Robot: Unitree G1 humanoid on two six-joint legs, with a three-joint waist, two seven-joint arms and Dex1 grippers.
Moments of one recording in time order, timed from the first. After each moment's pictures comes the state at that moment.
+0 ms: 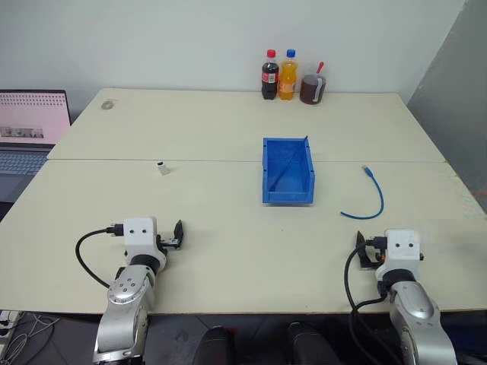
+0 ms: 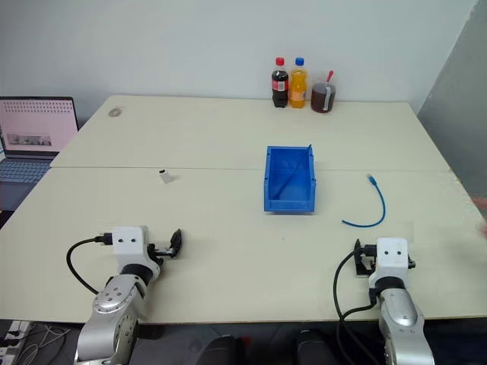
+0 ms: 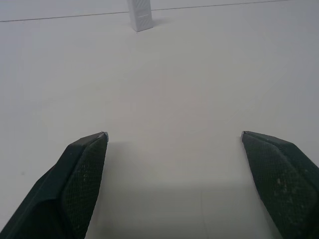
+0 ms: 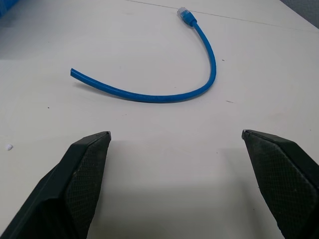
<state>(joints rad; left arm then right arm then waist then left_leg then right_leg) 0.06 0.25 0.21 -0.20 -0.14 0.35 -0.10 0.22 -0.15 -0.13 -0.44 -0.02 0.40 0.04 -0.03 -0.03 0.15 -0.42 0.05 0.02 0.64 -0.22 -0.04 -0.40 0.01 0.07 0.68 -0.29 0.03</state>
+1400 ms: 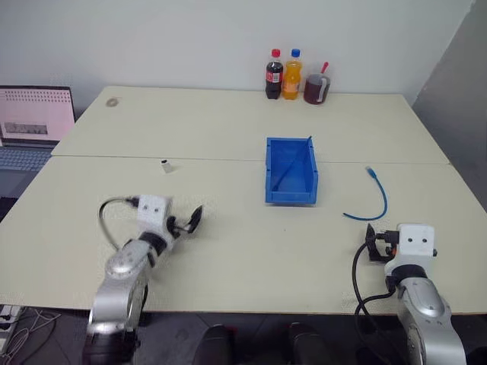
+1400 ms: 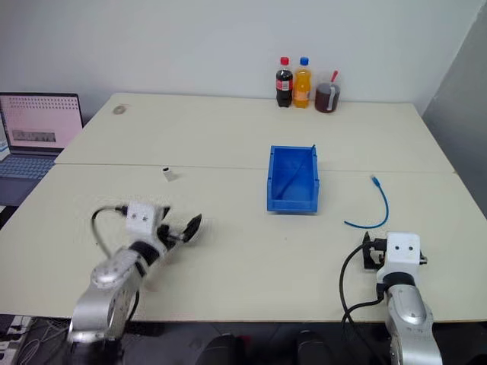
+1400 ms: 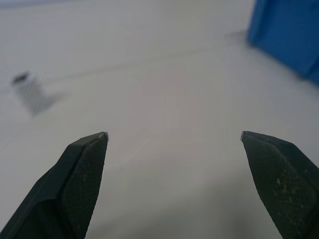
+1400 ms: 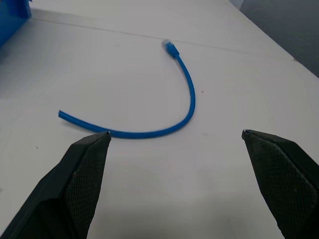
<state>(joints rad) -0.24 0.43 0.11 -0.14 -0.27 0.39 -0.50 0.20 -0.18 -0.19 -0.56 -0.01 0.49 0.04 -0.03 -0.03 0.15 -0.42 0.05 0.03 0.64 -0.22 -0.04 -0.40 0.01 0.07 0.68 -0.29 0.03</state>
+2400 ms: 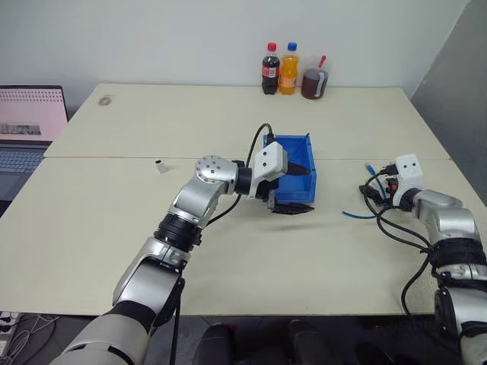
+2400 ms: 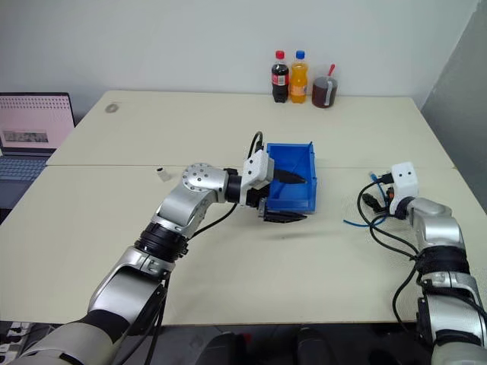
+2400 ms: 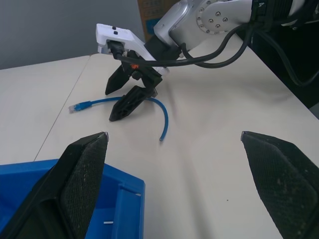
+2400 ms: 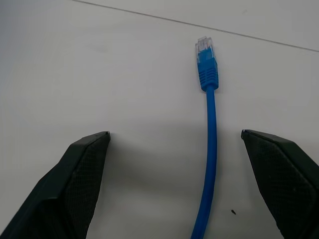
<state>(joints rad) -0.87 0.31 -0.31 0.35 -0.22 0.15 -1.20 -0.73 -0.61 -0.12 0.76 0.10 0.40 0.56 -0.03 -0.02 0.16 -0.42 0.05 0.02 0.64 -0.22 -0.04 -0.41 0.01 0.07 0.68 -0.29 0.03</state>
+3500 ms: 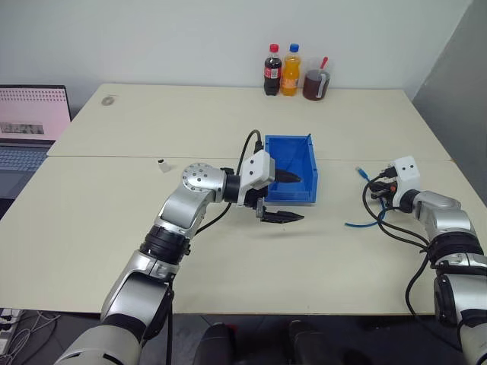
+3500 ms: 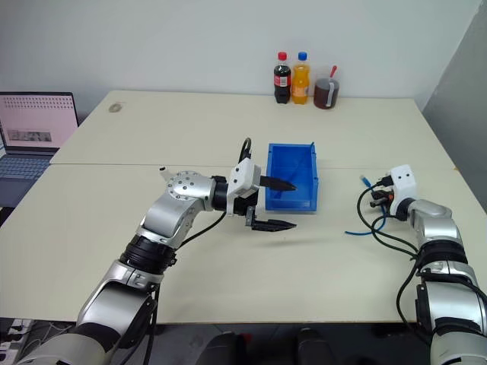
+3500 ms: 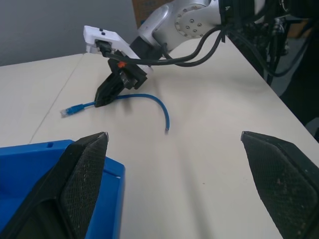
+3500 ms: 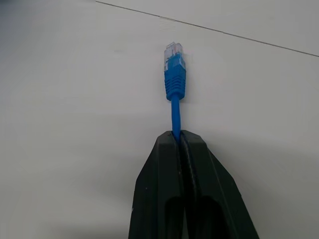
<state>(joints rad) -0.75 0.38 -0.28 0.17 -0.26 0.20 -1.29 -0.66 -0.65 -0.08 0.74 0.10 0.30 0.73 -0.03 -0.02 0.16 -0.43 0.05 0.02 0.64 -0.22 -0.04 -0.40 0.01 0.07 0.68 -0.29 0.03</state>
